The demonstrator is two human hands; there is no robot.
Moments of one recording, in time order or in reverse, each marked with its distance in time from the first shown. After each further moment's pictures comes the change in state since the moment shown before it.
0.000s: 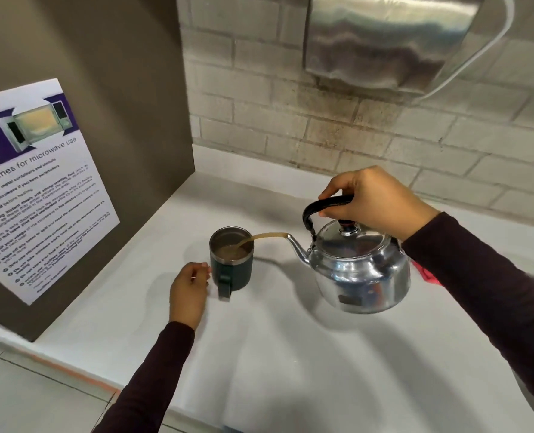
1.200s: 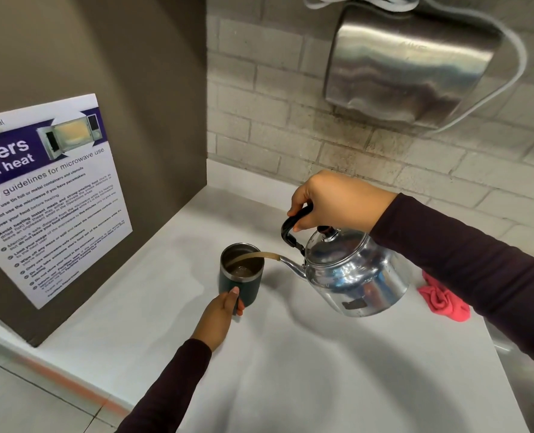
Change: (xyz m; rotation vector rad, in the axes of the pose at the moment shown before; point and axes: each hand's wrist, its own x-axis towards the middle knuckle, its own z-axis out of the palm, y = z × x) left_hand -0.003 -0.016 0.021 0.023 -0.341 -0.056; right_hand 0.052 -0.065 0.003 -0.268 -0.248 -0.238
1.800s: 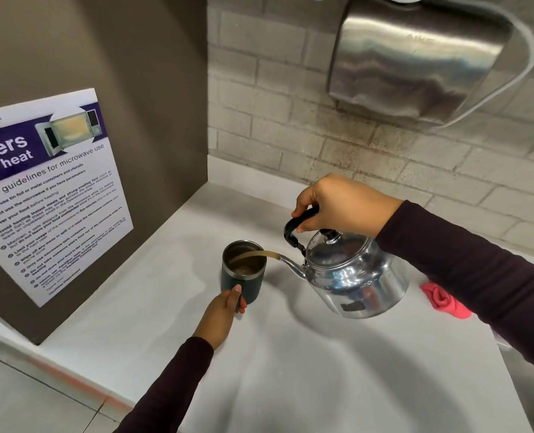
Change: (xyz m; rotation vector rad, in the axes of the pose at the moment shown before) left_hand 0.004 -0.006 -0.001 -0.002 -0.014 -0.005; right_hand -0.003 0.006 0.010 0.049 0.009 0.009
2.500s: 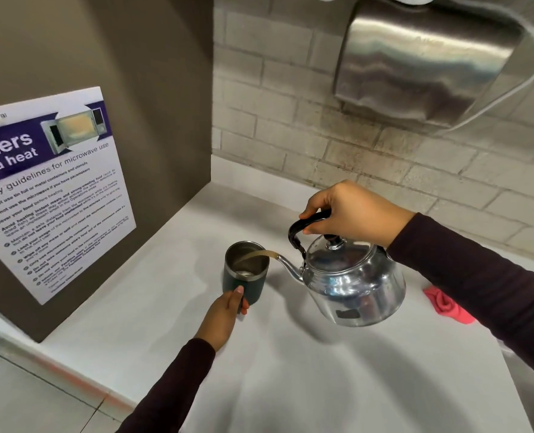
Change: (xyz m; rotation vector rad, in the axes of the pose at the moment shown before) left_hand -0.003 0.002 0.000 -0.017 0.011 0.019; right_hand -0.005 0.011 0.009 0.170 0.061 0.047
